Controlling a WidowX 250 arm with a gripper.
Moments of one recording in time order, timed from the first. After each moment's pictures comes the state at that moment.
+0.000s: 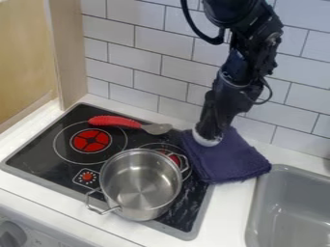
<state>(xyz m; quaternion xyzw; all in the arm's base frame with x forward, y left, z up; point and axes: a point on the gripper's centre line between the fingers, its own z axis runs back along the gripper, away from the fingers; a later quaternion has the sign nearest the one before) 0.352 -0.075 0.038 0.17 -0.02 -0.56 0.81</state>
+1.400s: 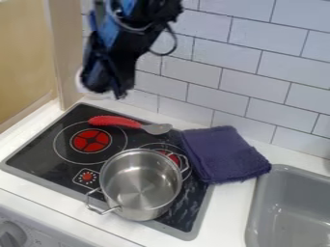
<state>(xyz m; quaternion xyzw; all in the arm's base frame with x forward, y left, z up) 0.249 0.036 0.128 0.31 -0.03 -0.30 0.90</state>
